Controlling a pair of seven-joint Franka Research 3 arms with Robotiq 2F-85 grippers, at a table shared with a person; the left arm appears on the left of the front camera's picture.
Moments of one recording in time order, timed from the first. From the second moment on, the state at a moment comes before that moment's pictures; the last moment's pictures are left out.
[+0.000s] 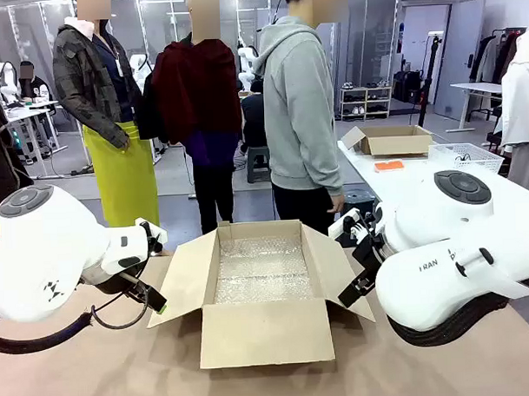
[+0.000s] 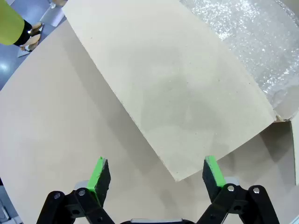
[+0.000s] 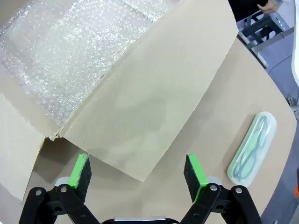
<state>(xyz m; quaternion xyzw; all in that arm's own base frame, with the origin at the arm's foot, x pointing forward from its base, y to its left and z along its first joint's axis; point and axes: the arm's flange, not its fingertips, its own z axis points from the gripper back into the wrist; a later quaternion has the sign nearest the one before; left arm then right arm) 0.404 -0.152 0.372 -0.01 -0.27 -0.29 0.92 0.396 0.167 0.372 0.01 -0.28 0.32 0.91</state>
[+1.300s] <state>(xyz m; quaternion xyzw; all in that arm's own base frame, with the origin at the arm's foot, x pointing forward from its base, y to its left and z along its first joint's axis) 0.405 -0.152 0.375 -0.01 -0.27 -0.29 0.92 0.400 0.157 0.385 0.01 -0.28 0.31 0.91</state>
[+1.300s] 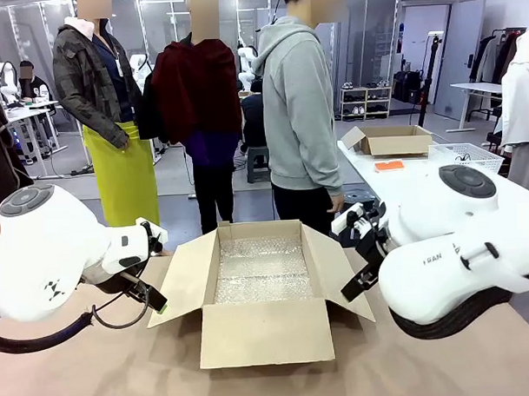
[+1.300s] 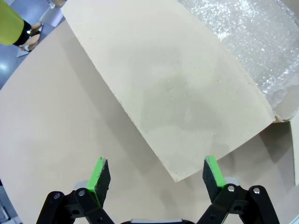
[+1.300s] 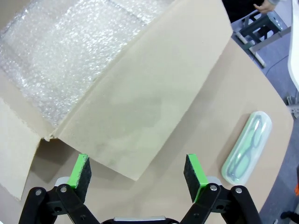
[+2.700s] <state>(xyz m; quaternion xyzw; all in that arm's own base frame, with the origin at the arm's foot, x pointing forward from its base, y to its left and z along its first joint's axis) 0.356 -0.097 0.549 -0.10 -0.35 -0.31 0.88 0.528 0.035 0.449 -0.02 -0.21 0.10 0.97</state>
